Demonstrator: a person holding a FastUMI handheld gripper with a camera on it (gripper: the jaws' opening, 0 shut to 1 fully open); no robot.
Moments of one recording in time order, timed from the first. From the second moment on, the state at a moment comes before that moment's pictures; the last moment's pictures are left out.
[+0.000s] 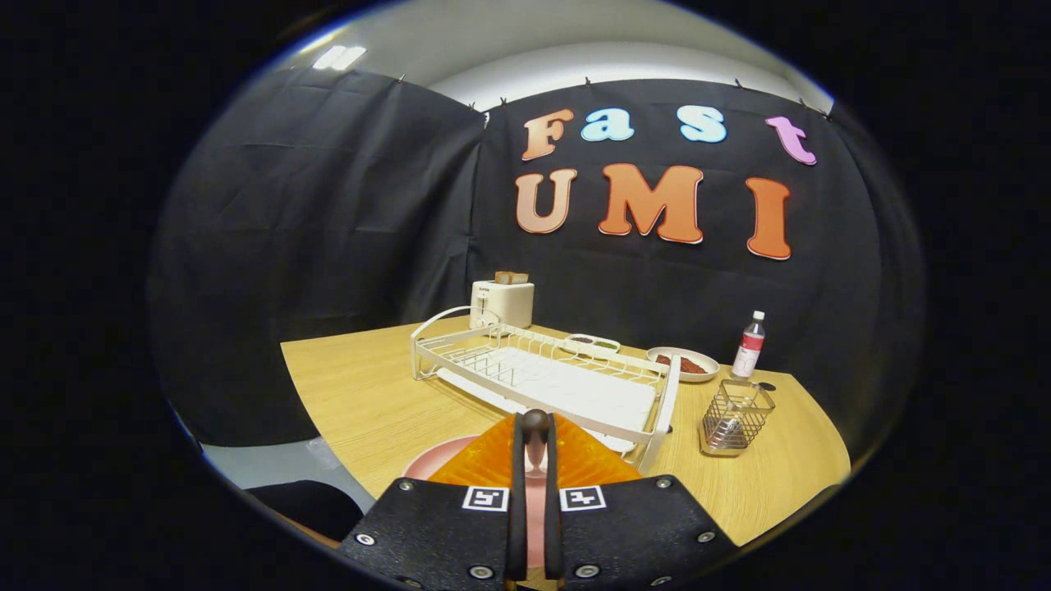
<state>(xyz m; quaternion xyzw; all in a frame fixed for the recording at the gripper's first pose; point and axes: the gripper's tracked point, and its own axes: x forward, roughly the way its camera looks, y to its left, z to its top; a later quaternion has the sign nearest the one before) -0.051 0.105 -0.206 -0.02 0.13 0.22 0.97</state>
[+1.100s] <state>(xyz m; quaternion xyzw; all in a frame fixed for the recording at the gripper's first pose) -0.061 0.062 -0.195 0.04 0.13 0.12 0.98</state>
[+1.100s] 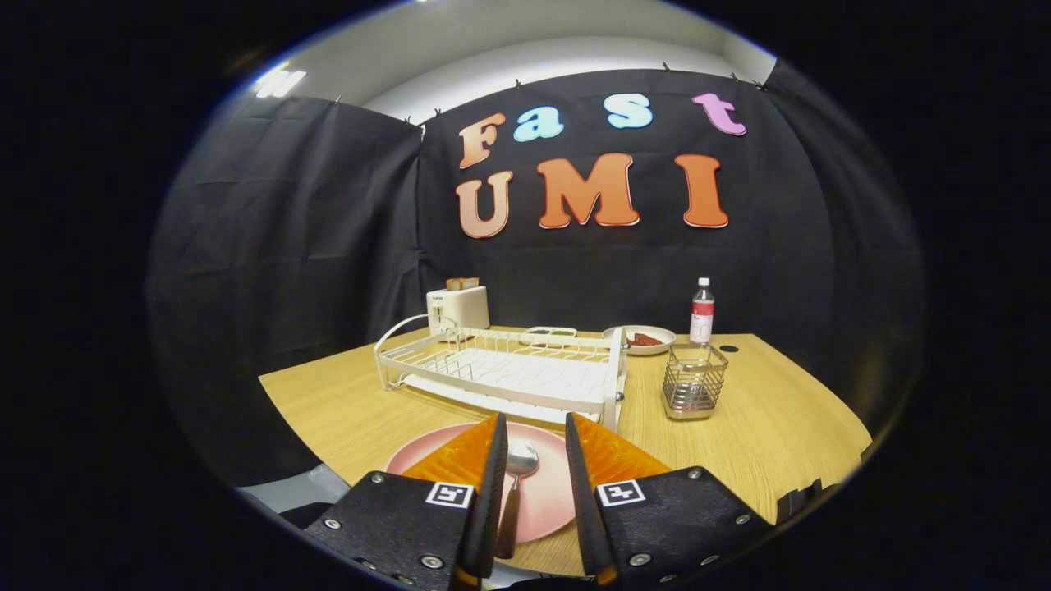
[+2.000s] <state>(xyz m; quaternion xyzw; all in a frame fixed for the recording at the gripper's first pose) -0.060 0.043 -0.097 0.03 0.00 0.01 1.00</state>
